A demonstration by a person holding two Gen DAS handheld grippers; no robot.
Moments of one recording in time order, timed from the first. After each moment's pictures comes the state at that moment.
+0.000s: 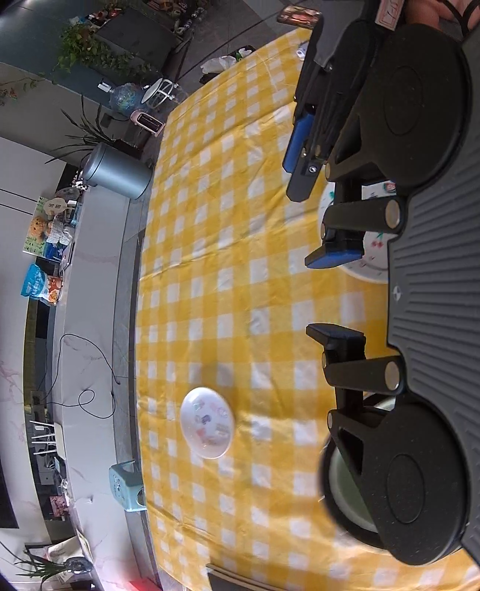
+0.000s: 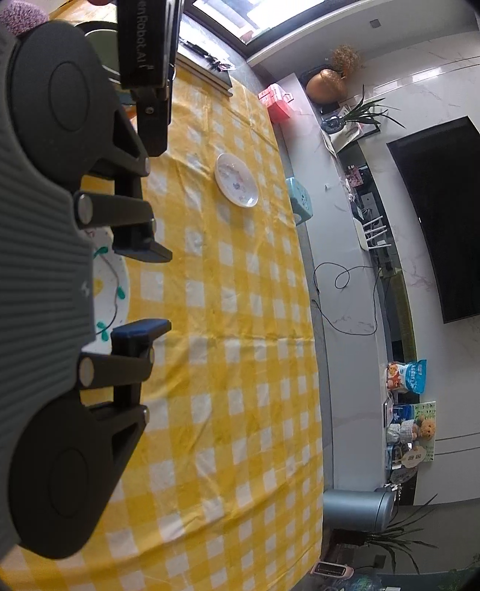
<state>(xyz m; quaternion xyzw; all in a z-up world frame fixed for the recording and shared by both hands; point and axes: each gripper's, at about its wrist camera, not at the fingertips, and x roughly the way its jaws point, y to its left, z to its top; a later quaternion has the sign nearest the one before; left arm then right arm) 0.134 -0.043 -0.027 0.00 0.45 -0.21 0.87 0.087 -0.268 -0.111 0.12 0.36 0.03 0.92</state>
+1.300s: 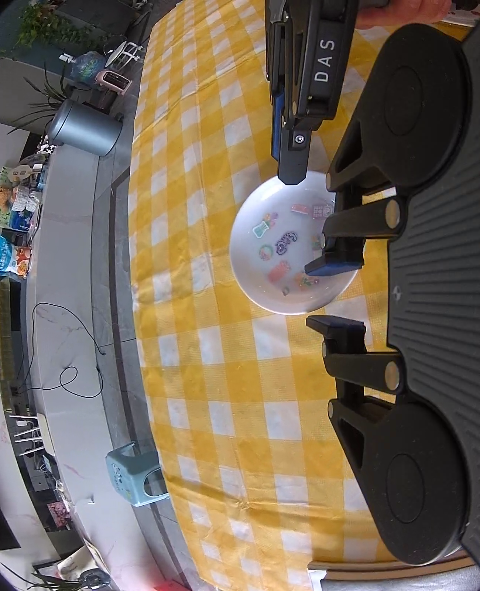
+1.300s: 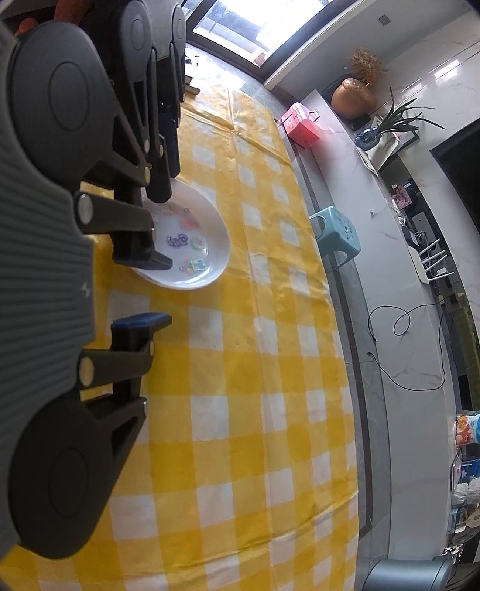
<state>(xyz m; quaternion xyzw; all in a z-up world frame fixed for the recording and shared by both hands) 0.327 0.041 -0.121 0.07 0.48 -0.20 0.85 0.317 -0.152 -0.186 0.17 0.44 0.09 0.87</state>
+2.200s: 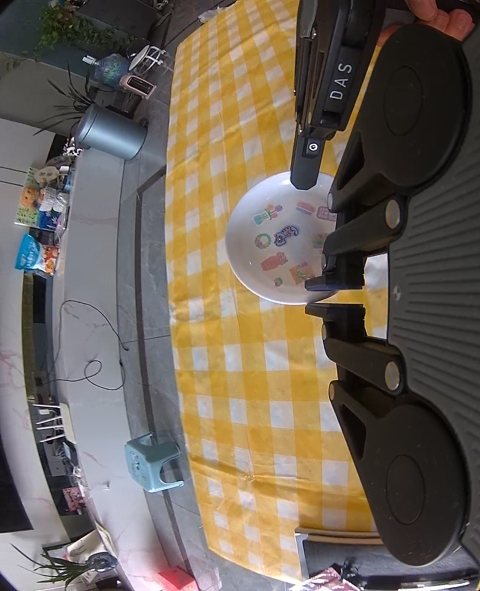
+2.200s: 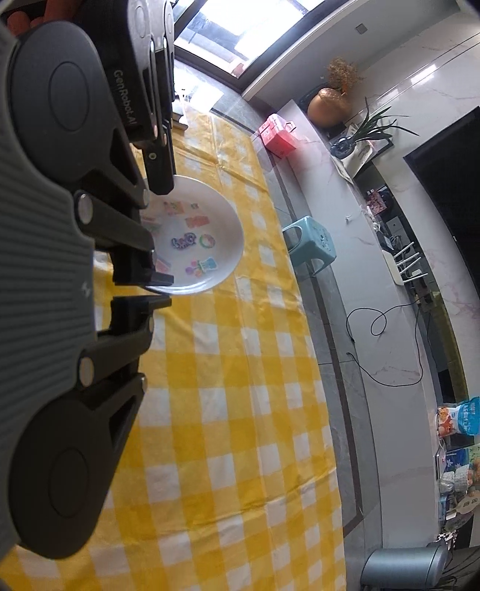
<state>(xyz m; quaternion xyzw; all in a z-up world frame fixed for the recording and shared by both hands) 0.270 0.027 -0.047 0.06 0.45 -0.19 0.87 0.259 -0.167 -0.136 0.20 0.41 0.09 0.89</state>
